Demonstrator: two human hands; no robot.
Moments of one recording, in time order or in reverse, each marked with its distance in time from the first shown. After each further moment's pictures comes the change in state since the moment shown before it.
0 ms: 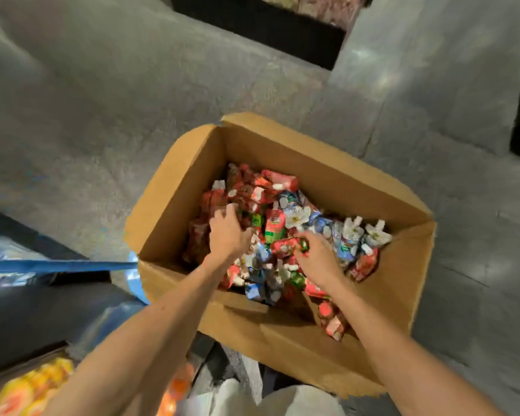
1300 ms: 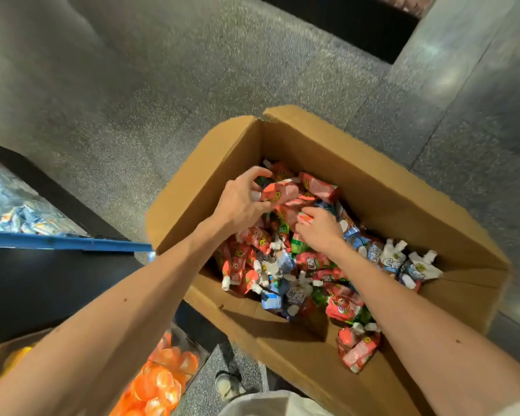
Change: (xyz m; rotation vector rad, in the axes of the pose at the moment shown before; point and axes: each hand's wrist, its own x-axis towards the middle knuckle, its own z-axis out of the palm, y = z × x) left_hand 0.039 0.011 -0.070 -0.214 0.050 0.235; right_hand 0.099 -0.061 0.005 0.009 -0.095 -0.023
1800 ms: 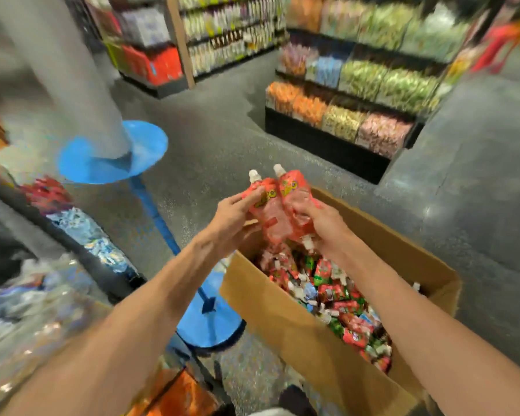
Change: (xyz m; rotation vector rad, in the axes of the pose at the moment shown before) left_hand -0.252 0.055 -0.152 -1.041 0.132 0.018; right_hand -0.278 -0.150 -0.026 0.970 -0.111 -0.417
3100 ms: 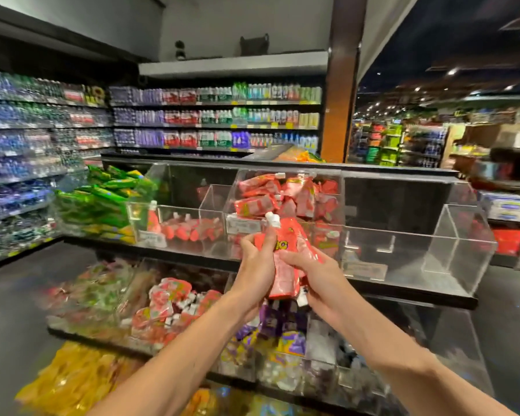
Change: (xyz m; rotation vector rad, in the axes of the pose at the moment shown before) left_hand -0.555 0.140 -0.354 0.046 1.258 0.578; right_hand -0.387 0.046 0.572 0.012 -1.132 0.013
